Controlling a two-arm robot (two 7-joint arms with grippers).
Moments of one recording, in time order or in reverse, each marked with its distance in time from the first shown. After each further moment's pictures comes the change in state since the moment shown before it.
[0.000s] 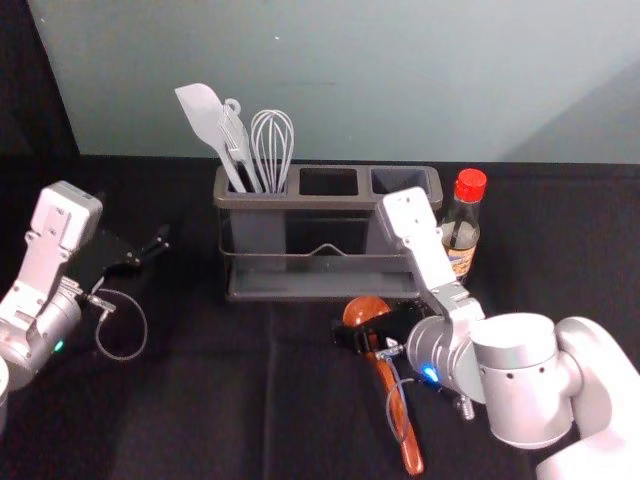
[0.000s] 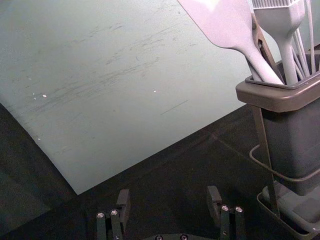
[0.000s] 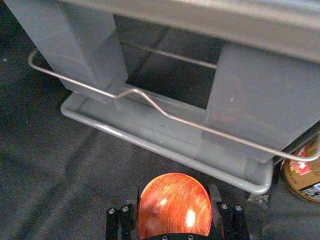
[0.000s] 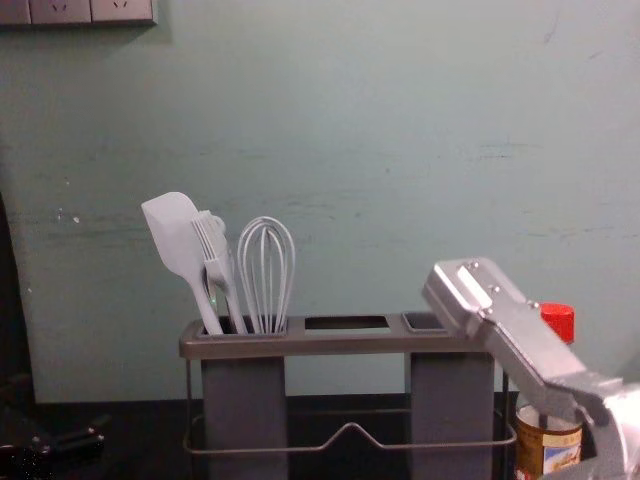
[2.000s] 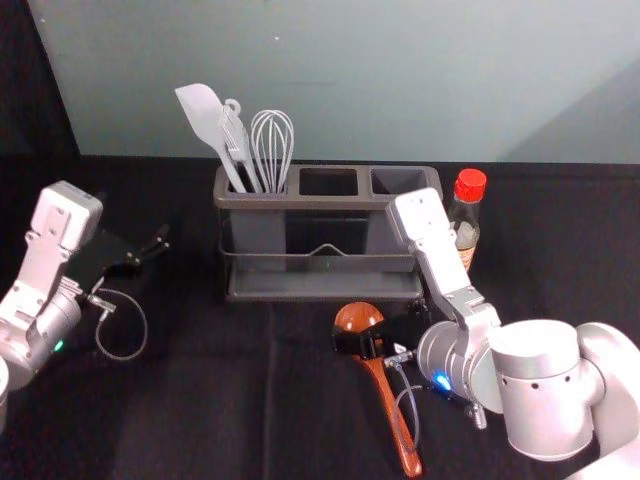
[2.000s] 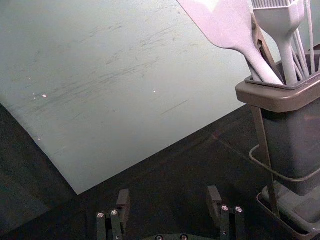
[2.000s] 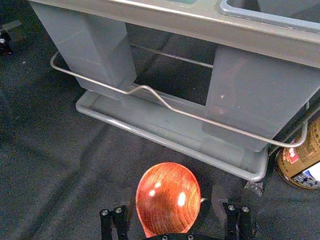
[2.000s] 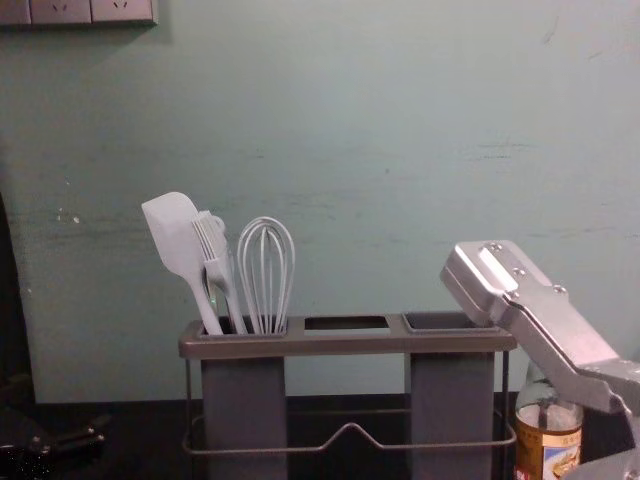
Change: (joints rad) left arm 0.000 0.000 0.000 0.000 0.000 0.000 0.000; right arm -0.020 0.086 -0.040 -0.091 0.133 0.020 -0.064
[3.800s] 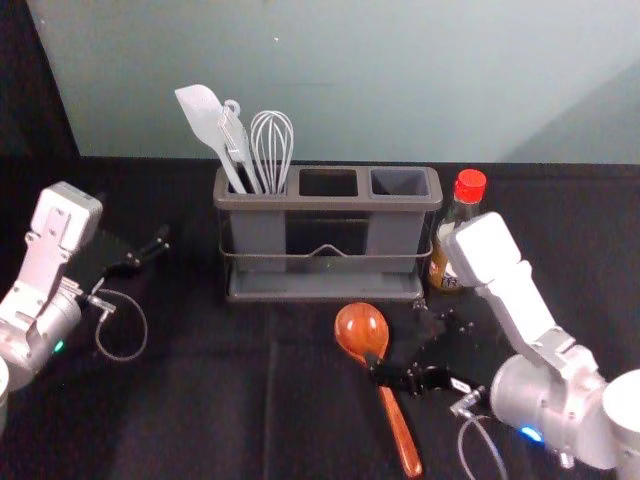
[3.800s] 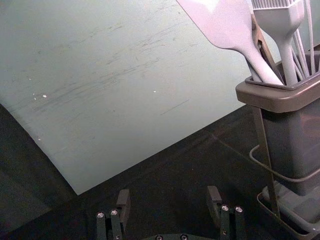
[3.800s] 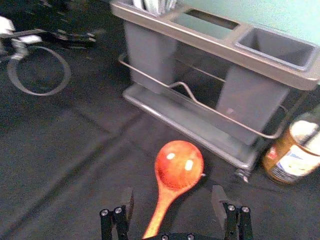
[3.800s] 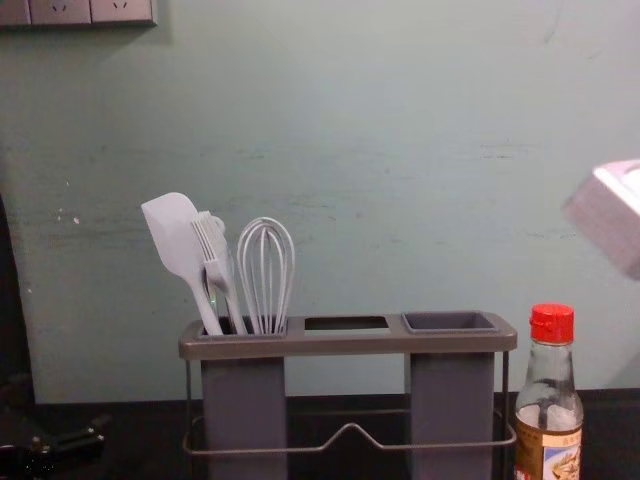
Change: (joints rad) left arm 0.000 0.000 0.000 0.000 0.000 0.000 0.000; right arm -0.132 0.353 -0.016 -0.279 0.123 -0.160 0.110
